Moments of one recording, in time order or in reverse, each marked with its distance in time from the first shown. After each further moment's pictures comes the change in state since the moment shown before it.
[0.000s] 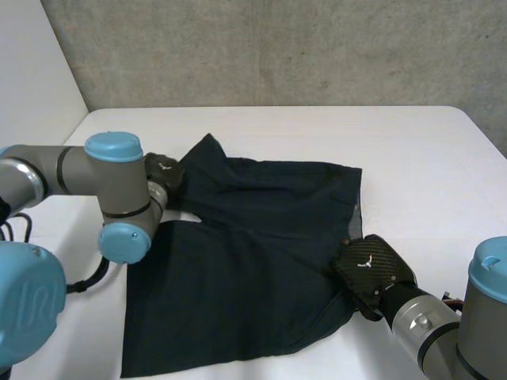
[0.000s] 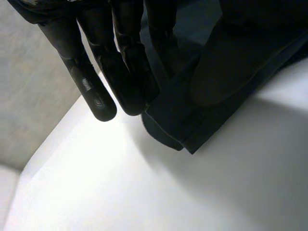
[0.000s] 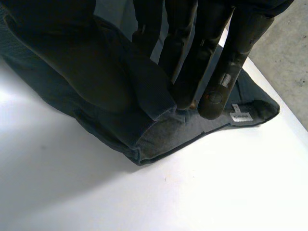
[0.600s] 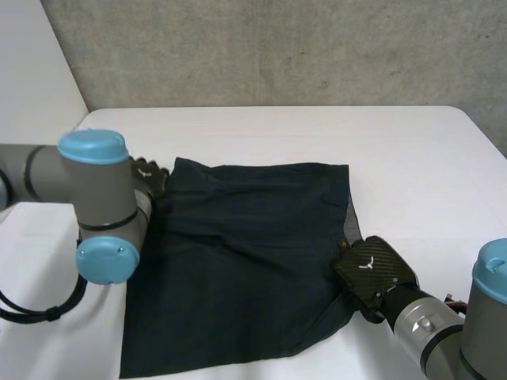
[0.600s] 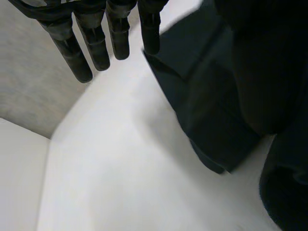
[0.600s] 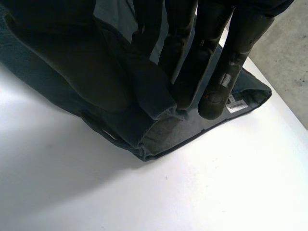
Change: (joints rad) left arm -0.023 0.255 -0.299 0.017 -0.133 -0.013; right arm 0.000 -0.019 0.009 0.013 0.001 0.001; left_hand -0.844 -0.901 -0.889 -0.912 -0.849; right_hand 0.000 0.000 0.000 0.000 0.000
